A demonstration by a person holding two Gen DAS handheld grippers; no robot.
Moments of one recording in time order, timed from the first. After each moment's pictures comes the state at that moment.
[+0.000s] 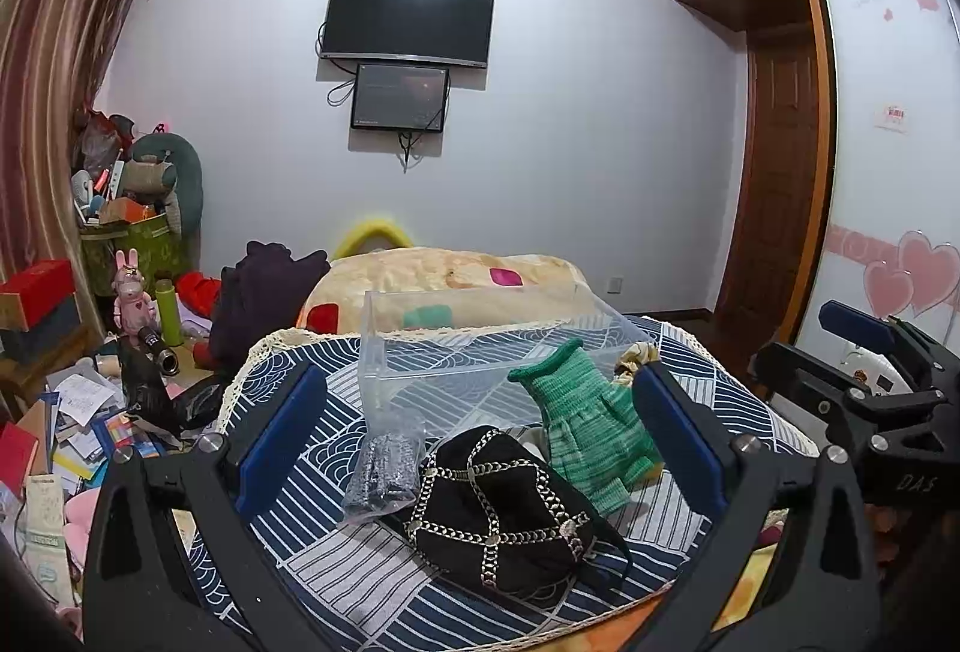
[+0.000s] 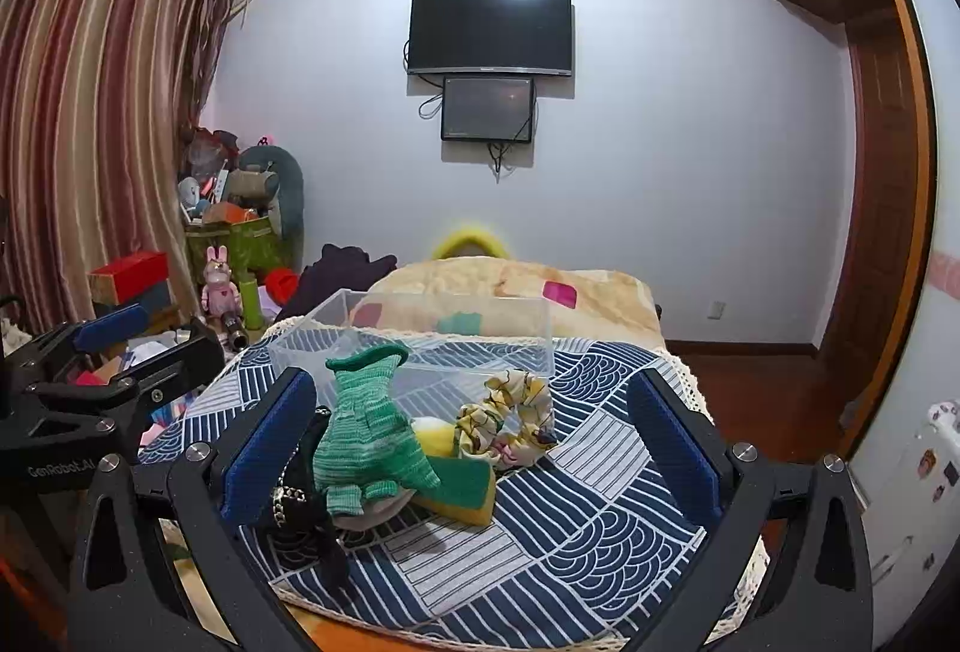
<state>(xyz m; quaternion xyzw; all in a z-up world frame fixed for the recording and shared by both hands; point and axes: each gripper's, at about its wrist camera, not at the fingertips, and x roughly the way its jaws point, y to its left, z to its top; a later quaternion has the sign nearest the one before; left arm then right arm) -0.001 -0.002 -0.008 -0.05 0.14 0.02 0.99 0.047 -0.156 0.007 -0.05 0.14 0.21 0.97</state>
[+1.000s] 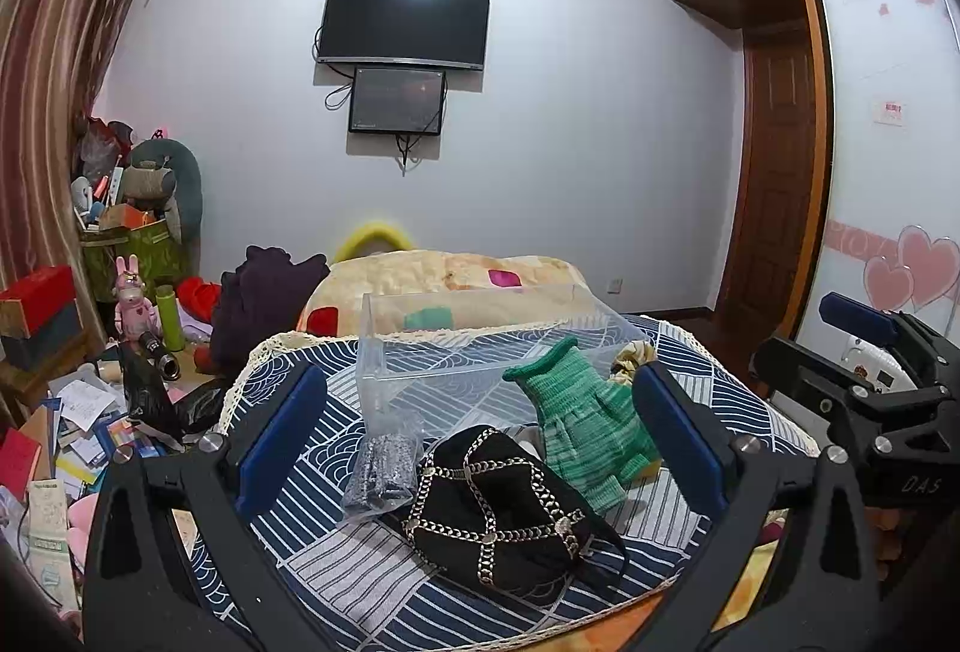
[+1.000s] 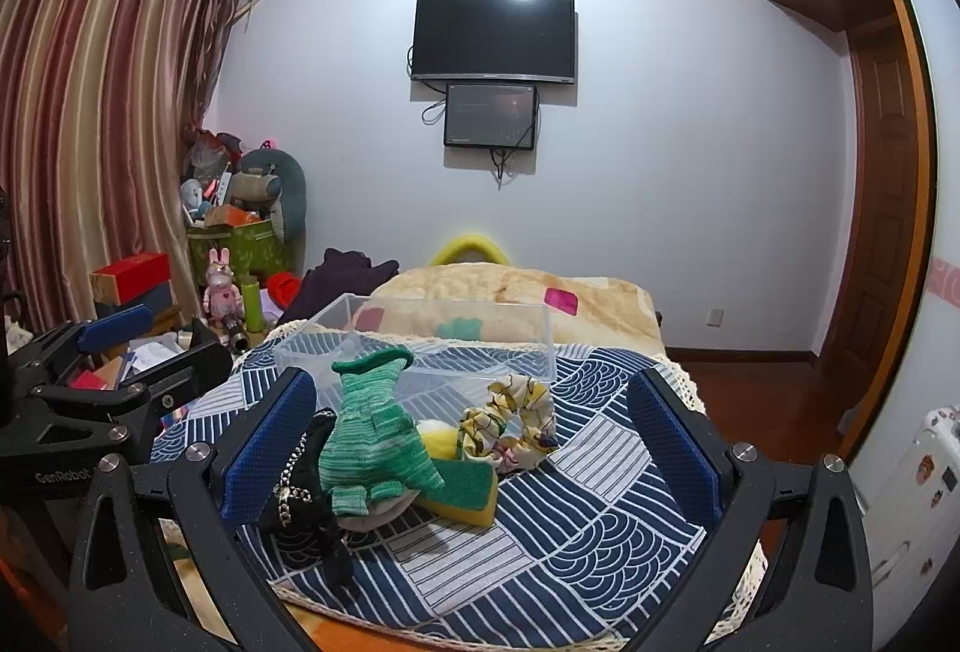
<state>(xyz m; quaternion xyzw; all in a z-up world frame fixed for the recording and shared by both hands) -0.002 -0.005 -0.004 -0.05 0.14 0.02 0.99 0.045 -0.159 0.013 -0.05 0.14 0.21 0.97</state>
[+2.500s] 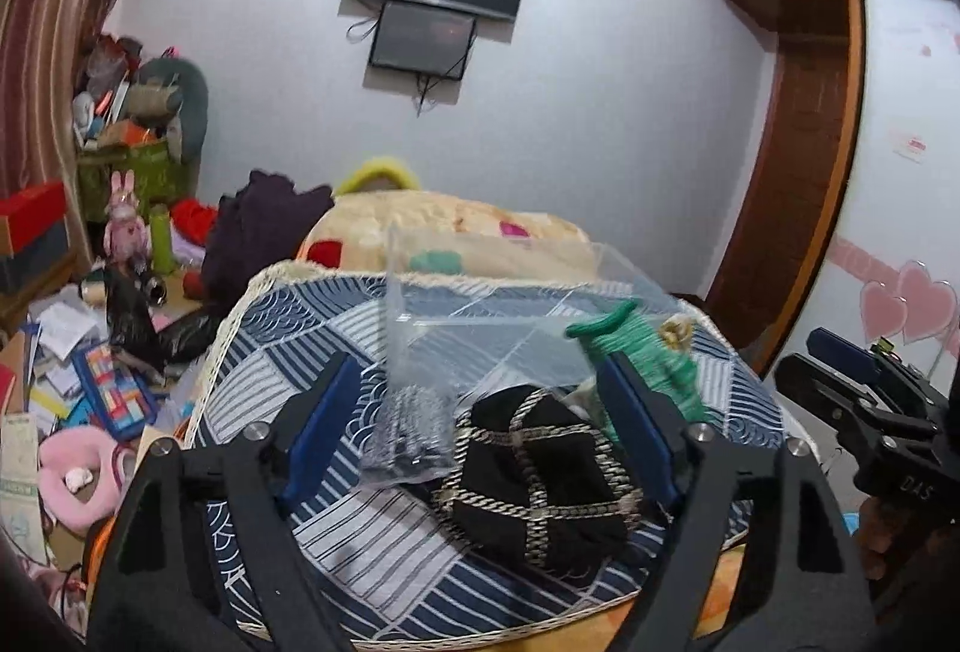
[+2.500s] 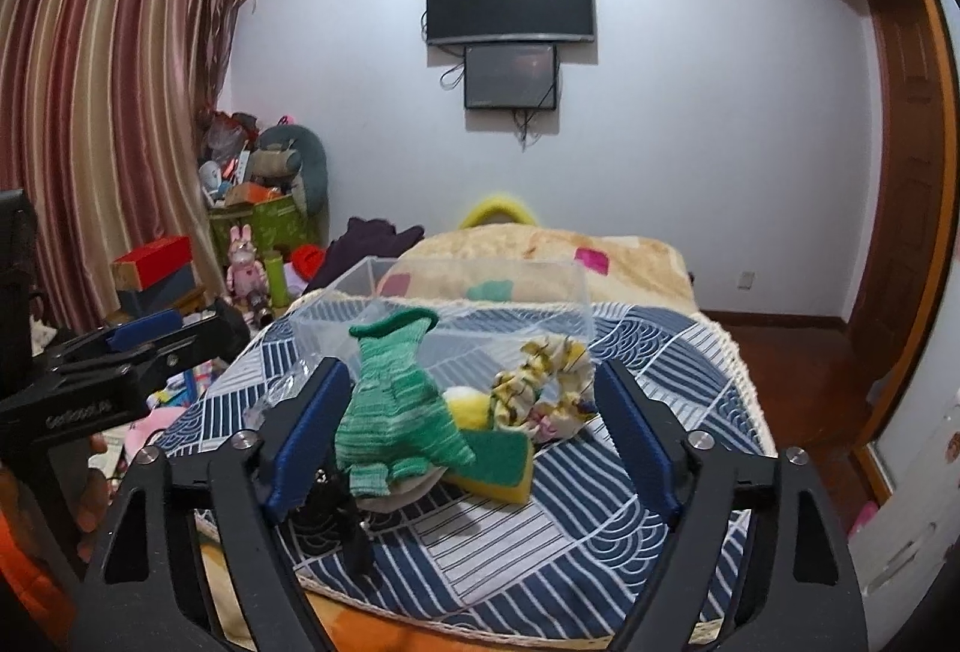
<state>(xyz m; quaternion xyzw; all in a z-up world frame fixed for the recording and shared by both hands) 0.022 0.039 -0.035 -0.12 0.20 0.02 0.97 0.060 -0.147 -0.008 -0.04 0.19 0.25 0.95</state>
